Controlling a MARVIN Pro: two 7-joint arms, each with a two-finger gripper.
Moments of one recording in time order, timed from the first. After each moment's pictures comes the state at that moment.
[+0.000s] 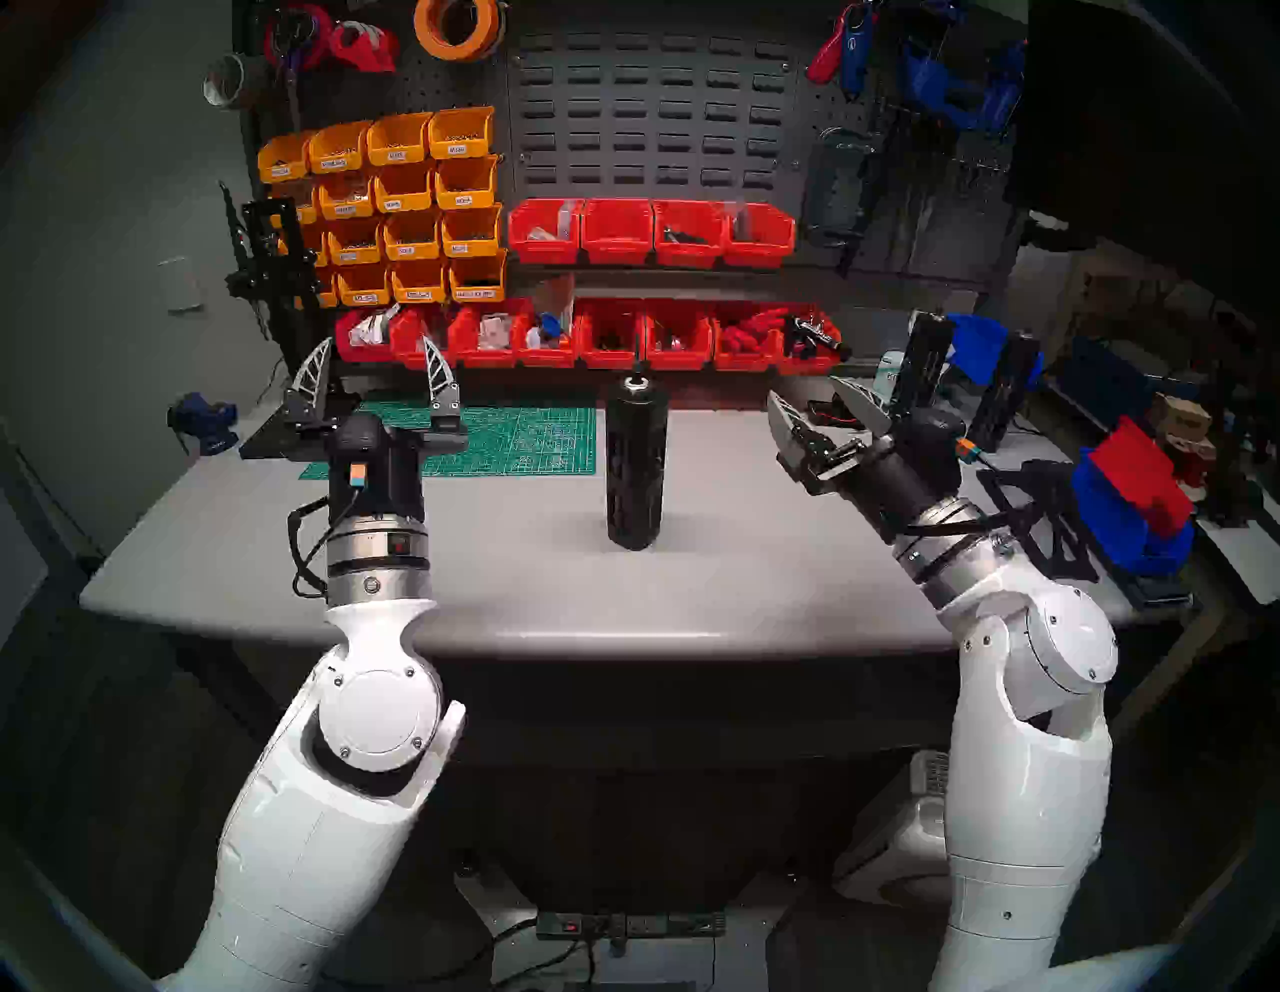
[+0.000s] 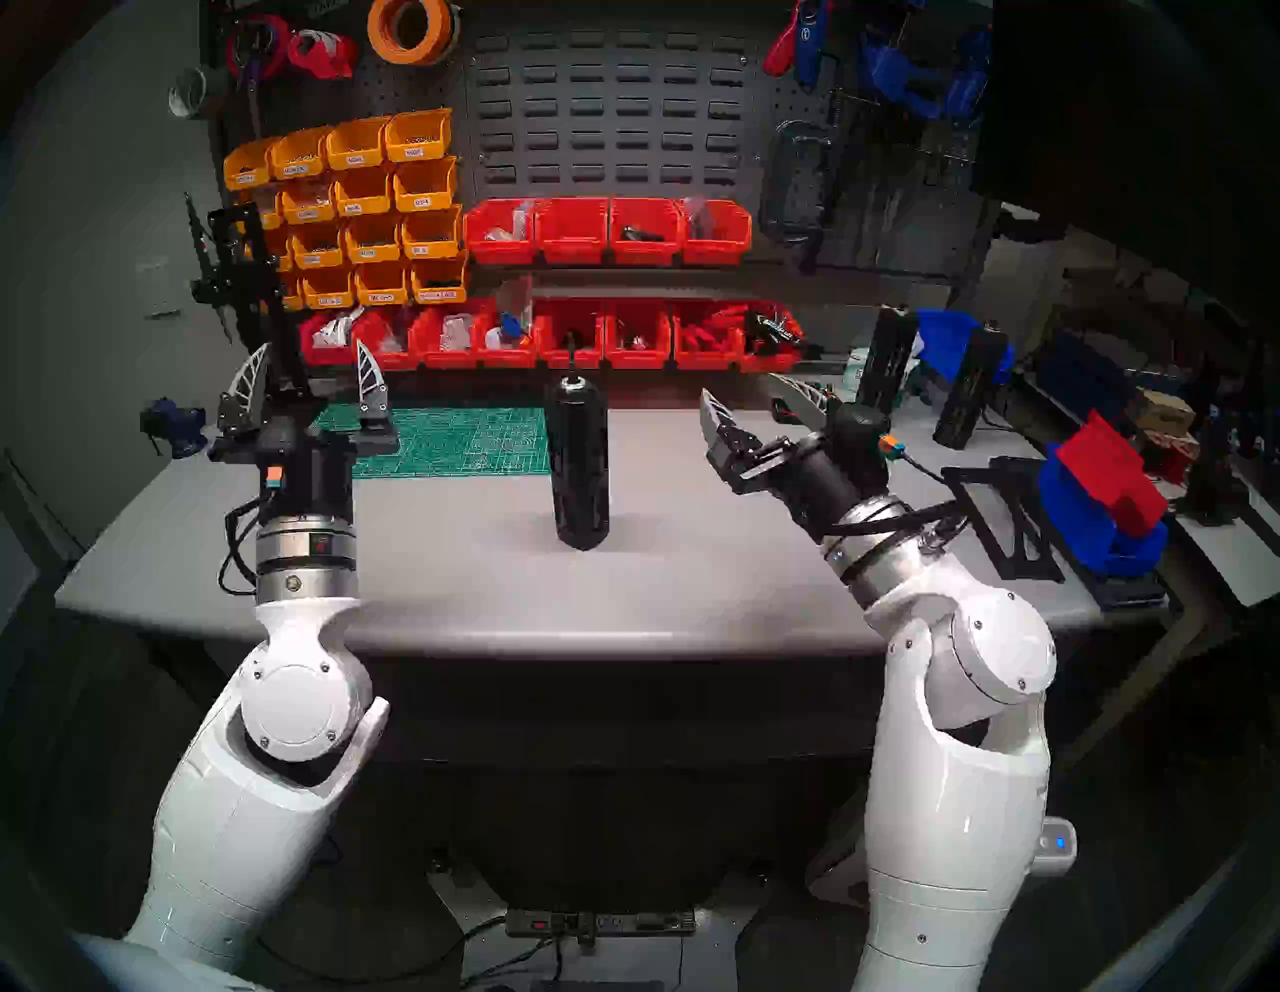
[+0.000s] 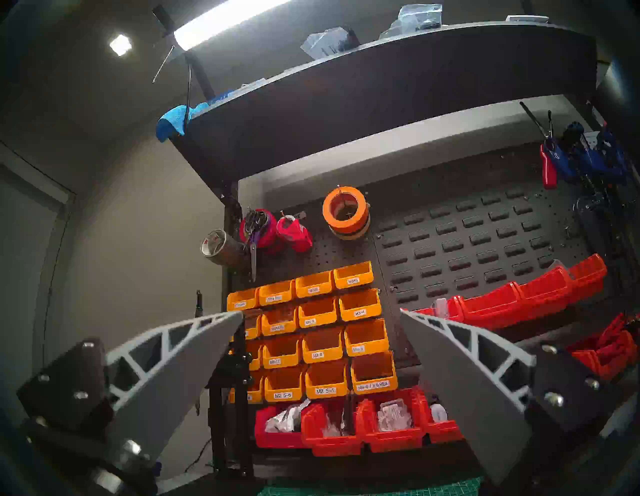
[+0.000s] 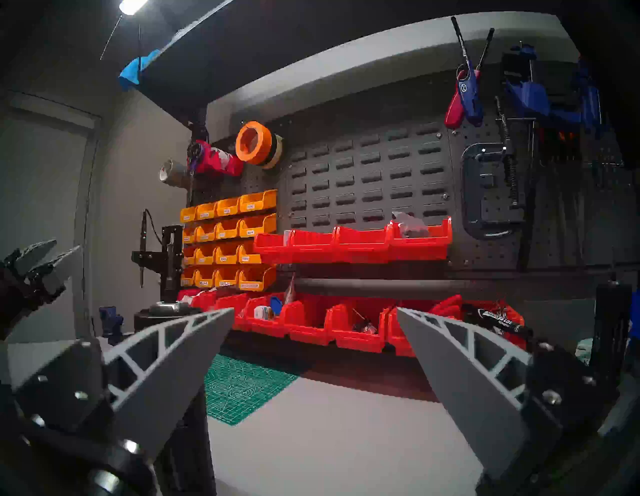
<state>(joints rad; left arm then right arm) 1.78 -1.23 -1.38 -2.08 0.19 -0.25 0.61 -1.70 -1.63 1.85 -2.14 0.20 0.19 0.73</state>
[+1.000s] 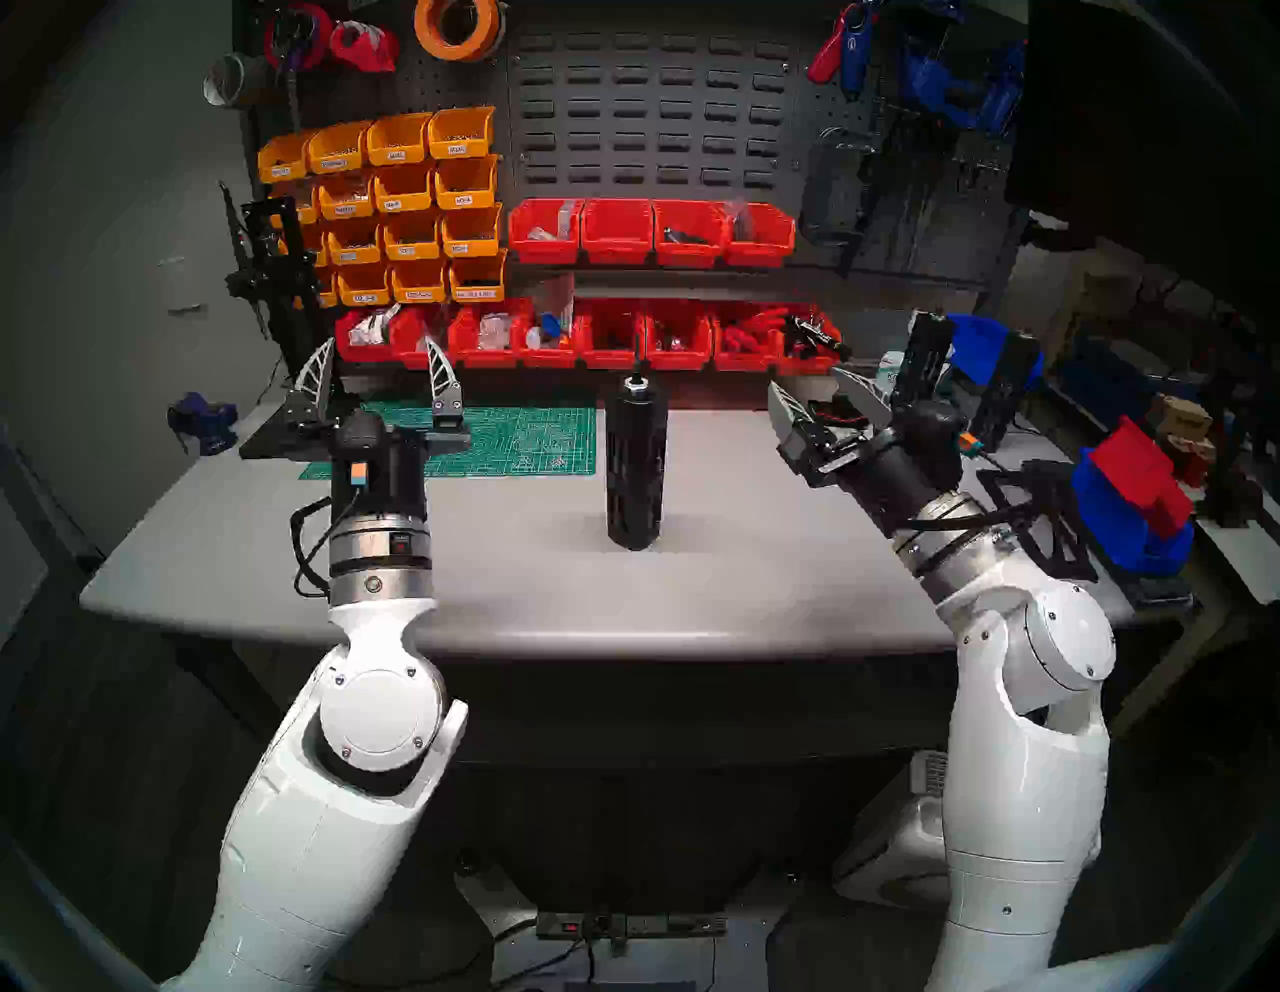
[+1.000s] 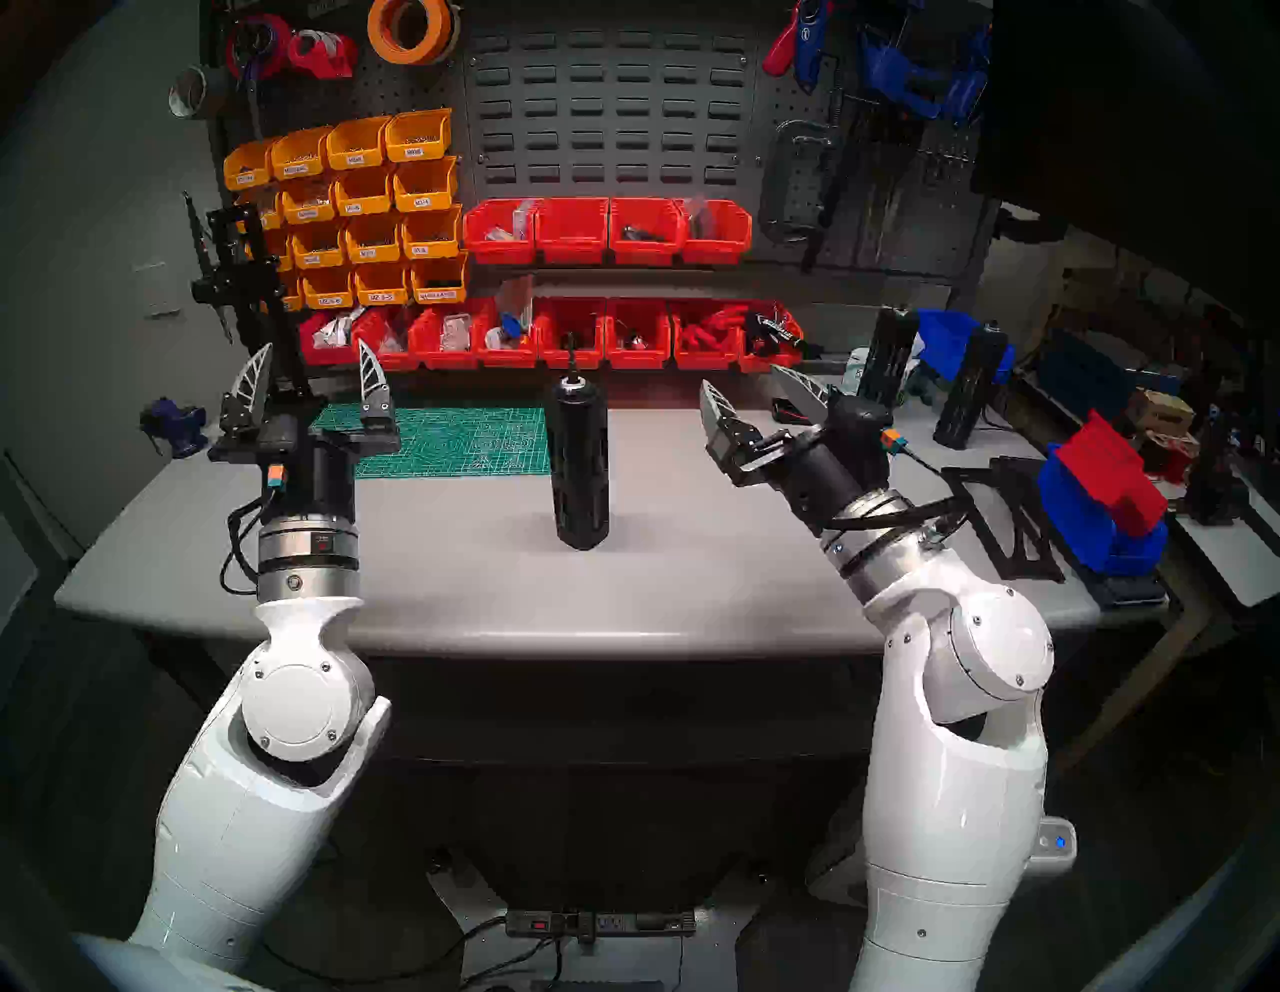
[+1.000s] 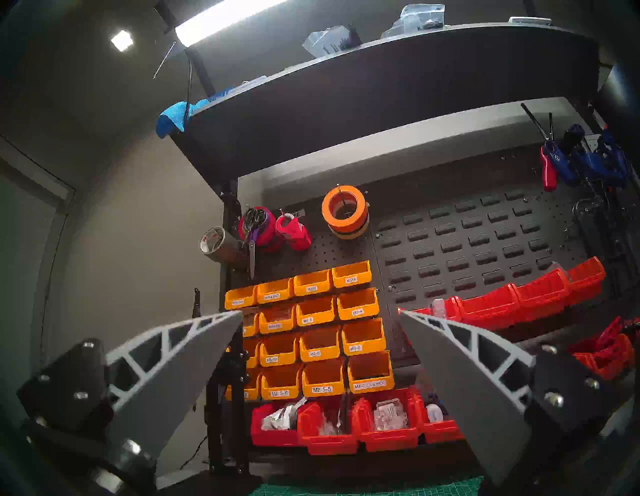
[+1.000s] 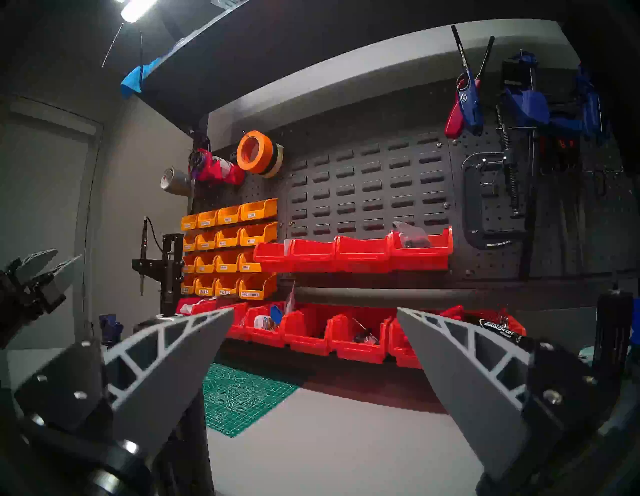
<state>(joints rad) 1.78 -1.25 -1.39 -2.08 0.18 -0.25 0.60 -1.69 -1.63 1.85 -2.13 0.21 0.18 0.73</state>
